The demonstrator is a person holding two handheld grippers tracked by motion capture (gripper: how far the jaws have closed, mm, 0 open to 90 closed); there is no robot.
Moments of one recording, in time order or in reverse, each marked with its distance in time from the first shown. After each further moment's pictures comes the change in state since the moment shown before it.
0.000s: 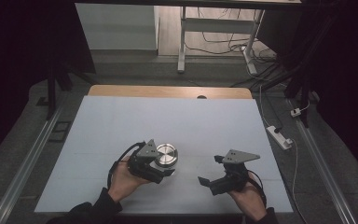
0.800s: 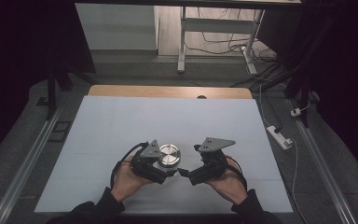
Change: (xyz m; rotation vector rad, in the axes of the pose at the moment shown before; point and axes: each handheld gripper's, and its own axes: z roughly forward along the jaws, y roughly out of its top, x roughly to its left) left arm -0.003 0.003 0.007 0.001 -0.007 0.011; right arm 0.022 0.052 0.040 0.007 0.050 -0.096
